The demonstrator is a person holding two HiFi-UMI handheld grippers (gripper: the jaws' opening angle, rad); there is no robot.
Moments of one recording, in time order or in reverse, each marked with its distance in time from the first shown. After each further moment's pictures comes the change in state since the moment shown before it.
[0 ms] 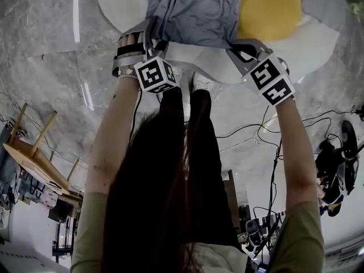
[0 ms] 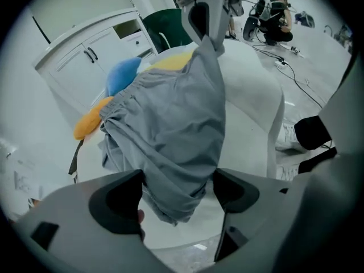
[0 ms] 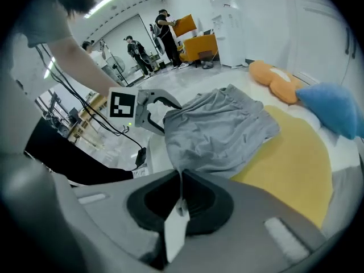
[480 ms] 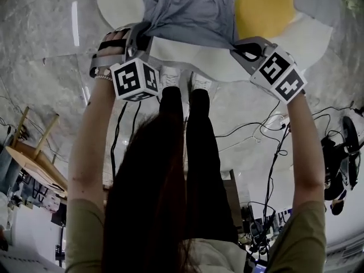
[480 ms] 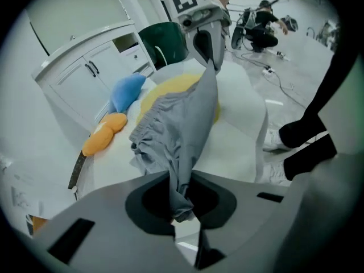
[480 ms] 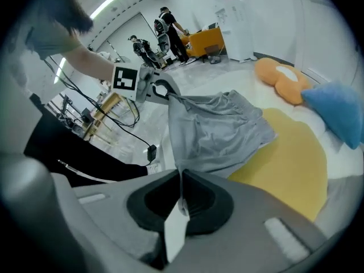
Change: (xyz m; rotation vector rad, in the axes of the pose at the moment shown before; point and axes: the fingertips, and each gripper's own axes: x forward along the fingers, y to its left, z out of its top) left arm -0.062 0.059 0.016 0.085 -0.083 -0.042; right arm -0.039 0.002 0.009 -0.017 0.064 0.113
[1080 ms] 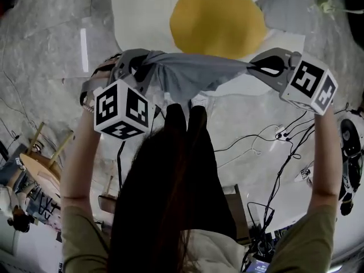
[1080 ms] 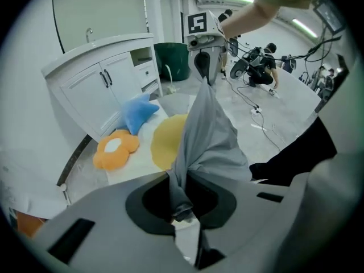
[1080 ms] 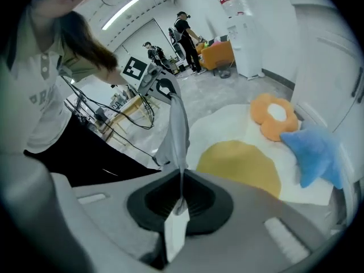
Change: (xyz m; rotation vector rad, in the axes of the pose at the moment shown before) left arm -0.150 0.089 0.086 -0.152 -0.076 -0.227; right arm -0.185 0.010 0.070 -0.079 -0.016 0.097
